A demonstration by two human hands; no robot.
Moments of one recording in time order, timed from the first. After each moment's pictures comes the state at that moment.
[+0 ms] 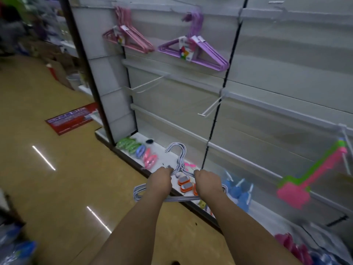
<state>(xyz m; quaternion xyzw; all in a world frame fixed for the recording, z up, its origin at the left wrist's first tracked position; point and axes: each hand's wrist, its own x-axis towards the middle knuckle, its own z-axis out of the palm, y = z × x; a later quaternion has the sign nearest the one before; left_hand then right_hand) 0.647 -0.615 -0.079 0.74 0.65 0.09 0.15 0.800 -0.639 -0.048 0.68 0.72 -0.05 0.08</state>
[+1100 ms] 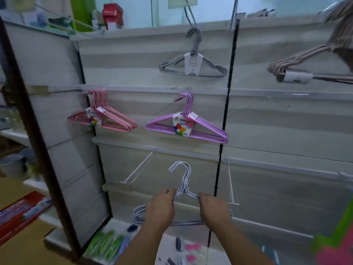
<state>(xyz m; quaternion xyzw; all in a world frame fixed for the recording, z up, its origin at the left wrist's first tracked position) 0.557 -0.316 0.026 0.85 0.48 0.20 0.03 0.706 -0.390 0.039 0.79 0.62 0.04 -0.05</state>
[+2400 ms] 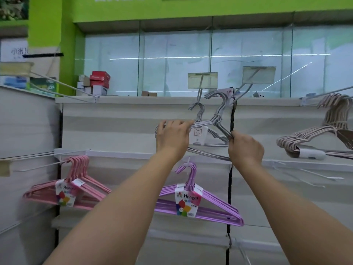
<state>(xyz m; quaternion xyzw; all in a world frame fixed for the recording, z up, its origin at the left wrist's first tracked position) 0.605 -0.129 0.375 0.81 0.29 0.50 -0.14 0.759 -0.239 0.360 0.79 0.35 0.37 -0.34</state>
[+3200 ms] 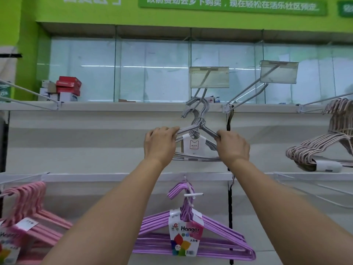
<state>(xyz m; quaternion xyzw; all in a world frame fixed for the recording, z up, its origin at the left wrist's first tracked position) 0.658 -0.008 0.395 0.82 0.25 0.51 -0.09 0.795 -0.139 0.398 0.82 0.33 0.37 -0.31</state>
